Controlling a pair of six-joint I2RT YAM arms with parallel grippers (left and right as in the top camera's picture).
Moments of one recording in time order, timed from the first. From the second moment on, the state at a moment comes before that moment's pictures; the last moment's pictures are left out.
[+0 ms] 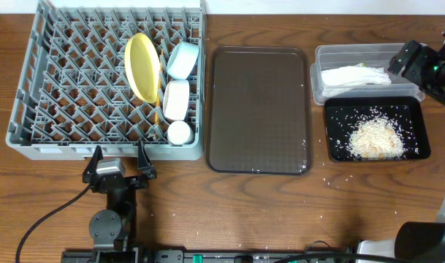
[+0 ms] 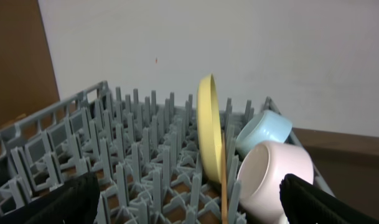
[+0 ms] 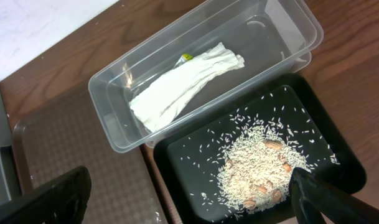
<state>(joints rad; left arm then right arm) 0.00 0.02 0.04 0.03 -0.11 -0.07 -0.29 1.60 1.74 -1.10 -0.12 0.31</state>
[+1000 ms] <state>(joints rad) 0.00 0.01 0.02 -0.11 -0.08 -0.06 -0.29 1.60 1.74 -1.10 -0.12 0.31</state>
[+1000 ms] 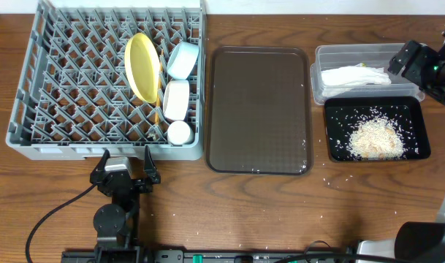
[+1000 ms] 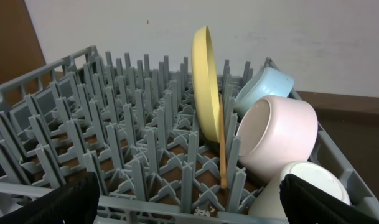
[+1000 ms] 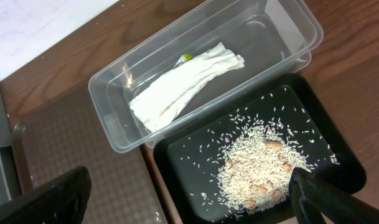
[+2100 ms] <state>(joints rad) 0.00 0.01 0.02 -0.11 -0.08 -0.04 -0.24 1.60 1.74 -1.05 -0.11 0.31</state>
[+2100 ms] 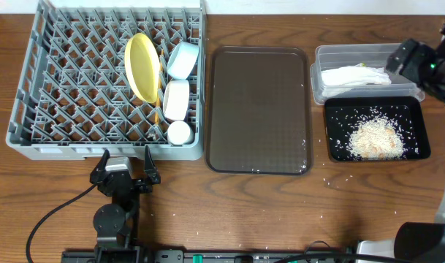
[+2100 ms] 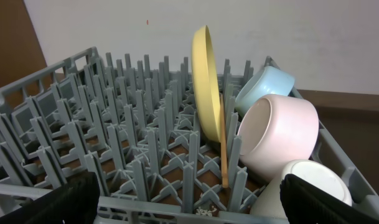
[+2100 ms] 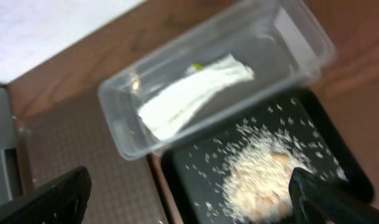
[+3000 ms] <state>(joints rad) 0.00 0.01 0.02 -0.11 -0.08 -0.04 0.09 0.78 0.66 -0.05 0.22 0.23</state>
